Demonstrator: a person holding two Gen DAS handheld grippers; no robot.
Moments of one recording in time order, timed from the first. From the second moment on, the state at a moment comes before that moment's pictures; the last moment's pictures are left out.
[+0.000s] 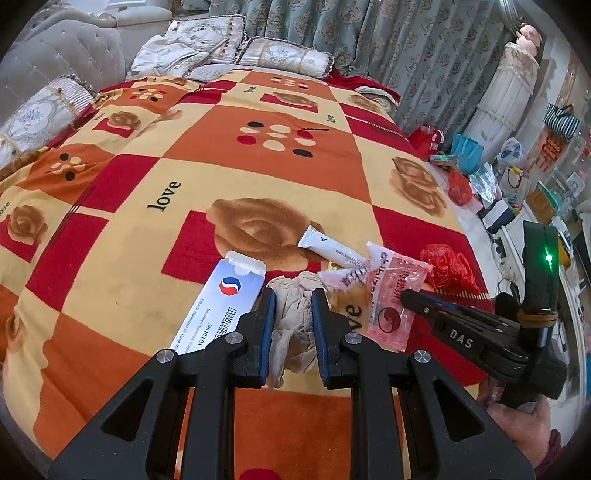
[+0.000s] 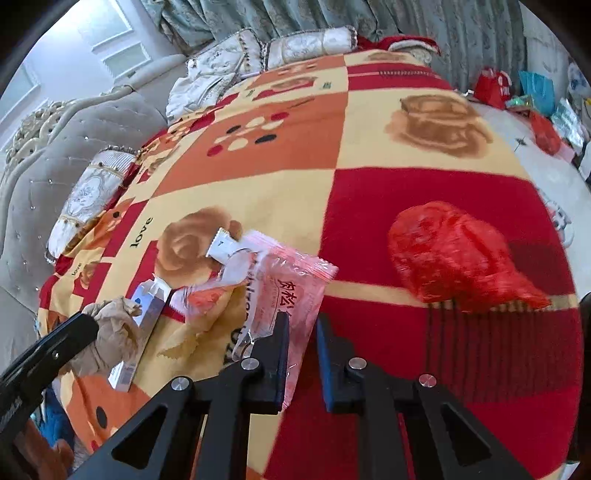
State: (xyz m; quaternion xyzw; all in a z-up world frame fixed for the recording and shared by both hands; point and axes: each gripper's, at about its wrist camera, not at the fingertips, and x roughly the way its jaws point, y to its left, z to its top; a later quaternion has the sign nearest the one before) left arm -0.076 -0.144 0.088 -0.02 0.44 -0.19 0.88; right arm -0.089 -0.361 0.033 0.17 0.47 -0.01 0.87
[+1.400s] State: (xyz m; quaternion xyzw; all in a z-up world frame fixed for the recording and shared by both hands) left arm -0.133 -0.270 0.104 0.02 0.44 -0.30 0.85; right arm -0.187 -0.444 0.077 0.15 0.43 -0.07 0.89
